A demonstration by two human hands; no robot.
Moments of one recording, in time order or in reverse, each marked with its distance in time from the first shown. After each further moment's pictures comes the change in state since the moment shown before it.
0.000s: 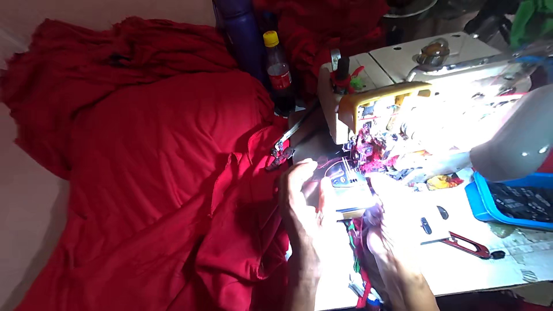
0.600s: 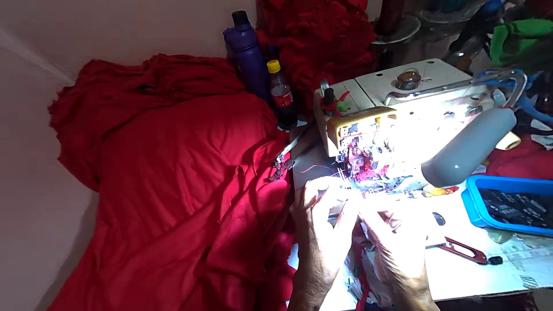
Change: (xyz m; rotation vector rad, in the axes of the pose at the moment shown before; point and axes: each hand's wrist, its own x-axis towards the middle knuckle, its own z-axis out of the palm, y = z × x) left_hand 0.001 0.040 -0.007 0.056 -0.284 -0.059; right_hand -0.018 -0.013 -0.013 -0.054 -0.259 -0.290
